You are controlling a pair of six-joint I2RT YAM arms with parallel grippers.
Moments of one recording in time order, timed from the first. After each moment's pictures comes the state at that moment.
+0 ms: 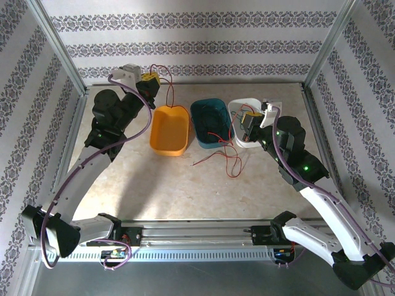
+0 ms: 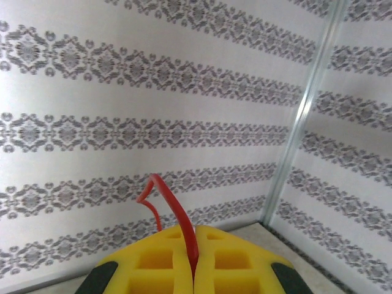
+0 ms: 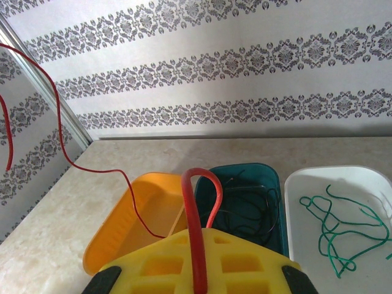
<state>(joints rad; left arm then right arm) -0.32 1.22 1.18 0.21 0.20 -0.23 0.50 0.89 1.02 -0.36 0.08 0.33</state>
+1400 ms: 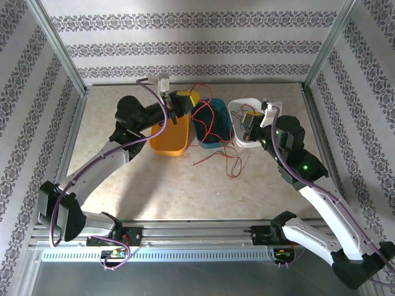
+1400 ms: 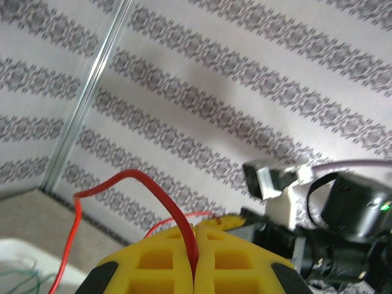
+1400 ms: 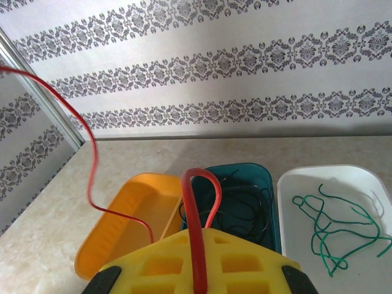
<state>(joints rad) -0.48 1.37 1.14 0.59 0.67 -0.70 0.49 0.89 1.02 -0.36 0.10 0.33</state>
